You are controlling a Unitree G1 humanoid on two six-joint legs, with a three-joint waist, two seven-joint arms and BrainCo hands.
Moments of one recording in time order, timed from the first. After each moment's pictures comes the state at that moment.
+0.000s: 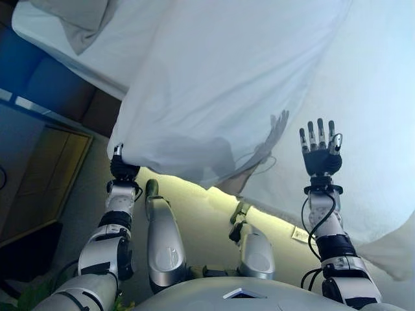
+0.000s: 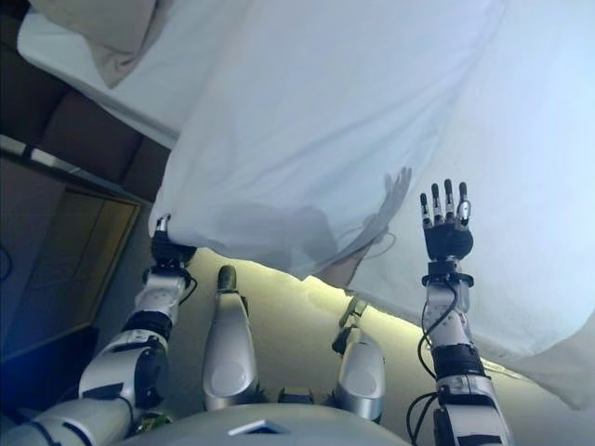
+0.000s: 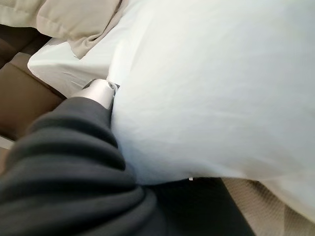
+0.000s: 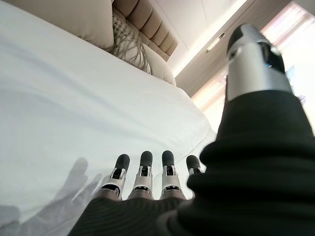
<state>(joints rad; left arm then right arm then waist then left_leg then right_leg) -0.42 0.21 0.30 1.02 -1.23 -0.02 -0.22 -0.11 -0.30 -0.06 0.41 1.35 -0.24 0.31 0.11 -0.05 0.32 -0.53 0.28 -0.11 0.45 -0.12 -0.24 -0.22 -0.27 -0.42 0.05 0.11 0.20</state>
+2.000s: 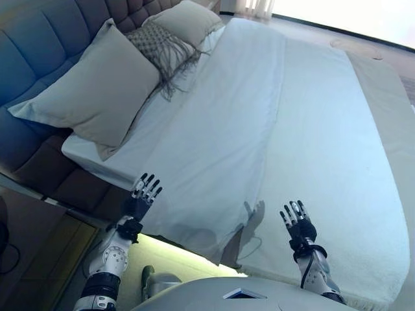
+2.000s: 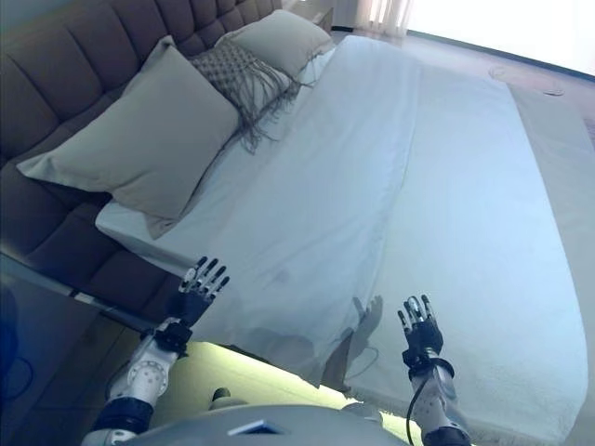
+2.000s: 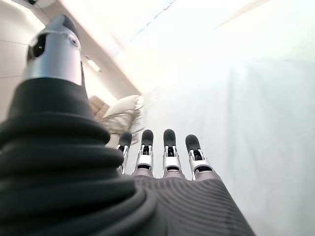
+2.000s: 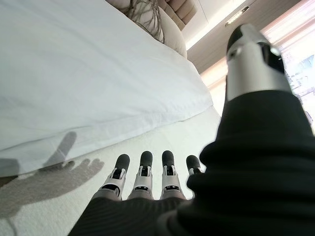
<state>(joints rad) 0.12 0.27 0.01 0.44 -0.93 0.04 -0.39 0.24 -0.21 0.00 0.51 0.92 -0.15 0.11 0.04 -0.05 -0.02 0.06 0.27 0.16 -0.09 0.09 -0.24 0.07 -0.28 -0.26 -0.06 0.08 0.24</state>
